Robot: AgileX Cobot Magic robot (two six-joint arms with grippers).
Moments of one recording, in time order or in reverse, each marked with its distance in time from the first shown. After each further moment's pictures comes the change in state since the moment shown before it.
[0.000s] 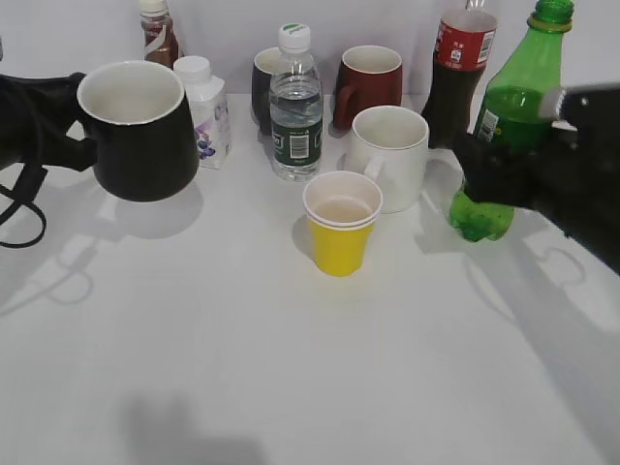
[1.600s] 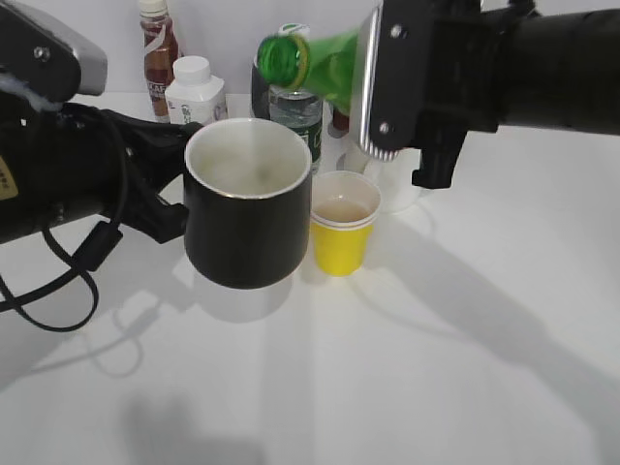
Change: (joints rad) left arm -0.399 -0.165 0.000 -0.082 0.312 0.000; right arm 0.309 -0.254 -0.445 -0.222 0.943 -1.052
